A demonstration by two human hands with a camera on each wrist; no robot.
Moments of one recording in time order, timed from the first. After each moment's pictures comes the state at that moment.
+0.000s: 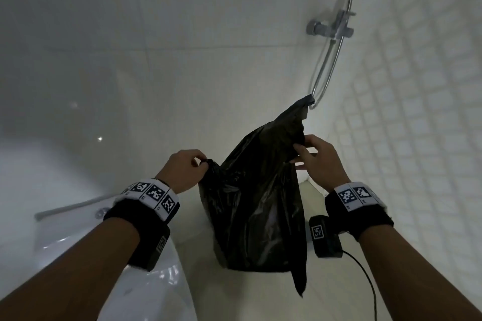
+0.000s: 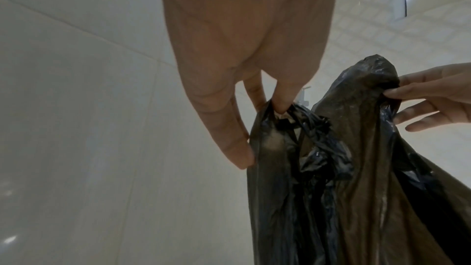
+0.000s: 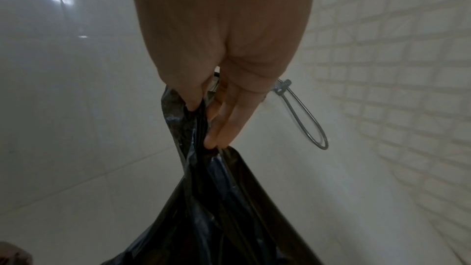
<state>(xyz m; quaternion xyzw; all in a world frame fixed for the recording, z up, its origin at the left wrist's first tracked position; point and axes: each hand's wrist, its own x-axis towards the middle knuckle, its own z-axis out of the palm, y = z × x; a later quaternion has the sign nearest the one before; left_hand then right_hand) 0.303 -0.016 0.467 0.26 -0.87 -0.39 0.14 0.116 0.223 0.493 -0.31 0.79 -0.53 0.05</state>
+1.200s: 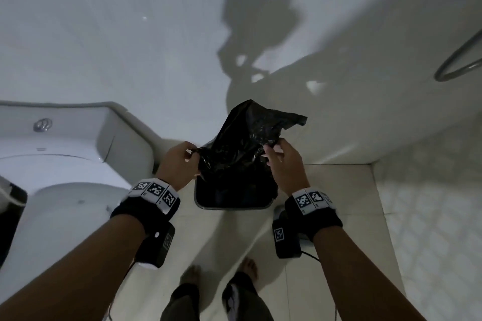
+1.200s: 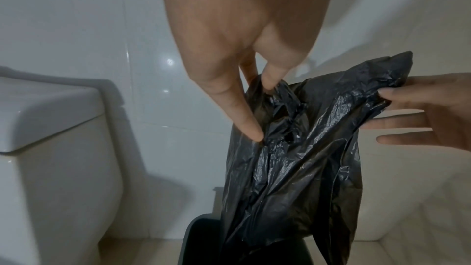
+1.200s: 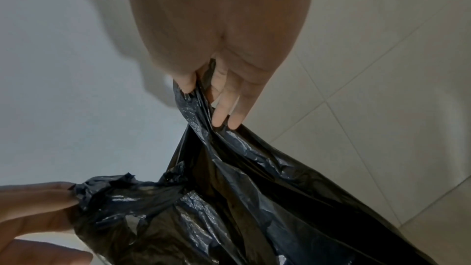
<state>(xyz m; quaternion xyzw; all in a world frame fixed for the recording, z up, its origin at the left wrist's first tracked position) 0.019 -0.015 0.243 0.61 -0.63 -0.46 0.13 -0.205 0.077 0.213 -0.39 0.74 -0.44 0.33</state>
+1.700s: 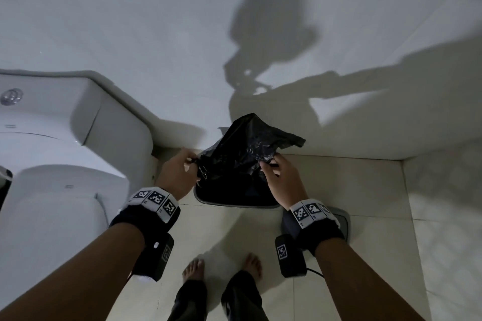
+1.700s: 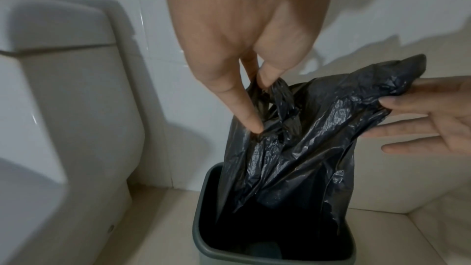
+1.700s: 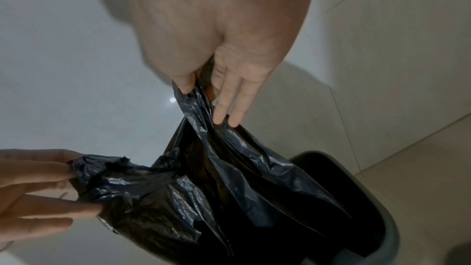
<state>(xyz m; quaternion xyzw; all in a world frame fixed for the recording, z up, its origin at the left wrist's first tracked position) 0.020 -0.021 0.113 0.65 -0.60 -0.45 0.10 -0.209 0.070 0.075 -0.43 0.72 -0.36 0.41</state>
